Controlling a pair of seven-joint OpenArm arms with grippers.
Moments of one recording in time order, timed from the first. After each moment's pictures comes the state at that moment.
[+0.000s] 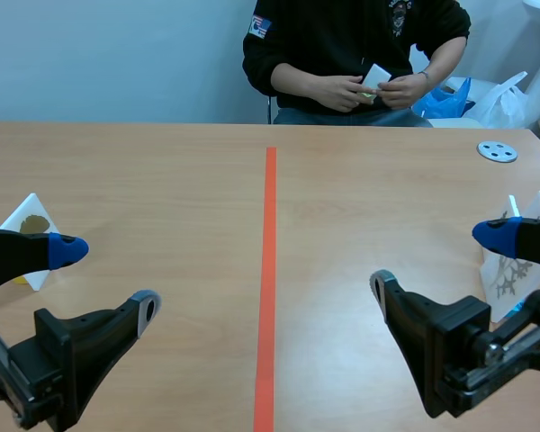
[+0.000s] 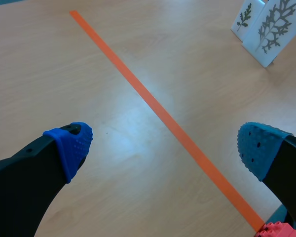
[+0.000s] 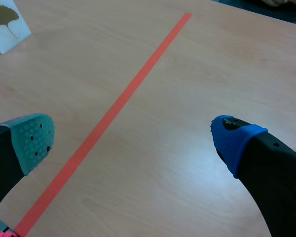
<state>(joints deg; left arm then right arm) 42.4 -27.7 -6.7 118.2 -23.8 -29.8 5.4 -49.5 19.1 10.5 126.3 15.1 25.1 -4.4</state>
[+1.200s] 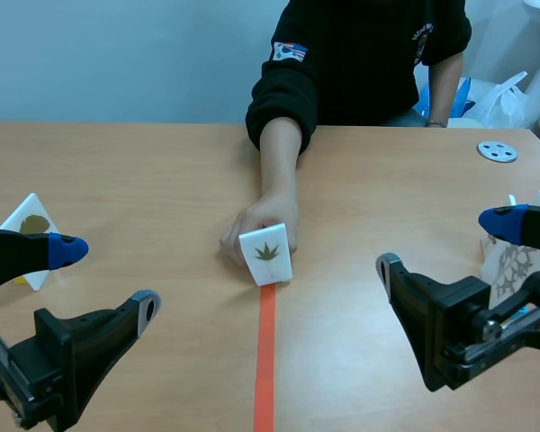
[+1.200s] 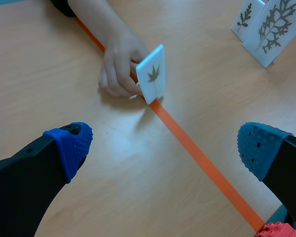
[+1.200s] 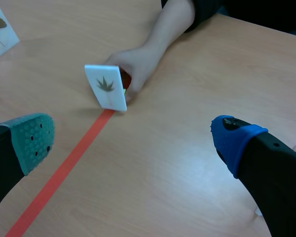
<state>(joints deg) 42.4 -27.7 -6.7 118.2 -23.8 -29.8 5.4 -47.1 19.1 10.5 125.0 15.1 23.8 -4.0</state>
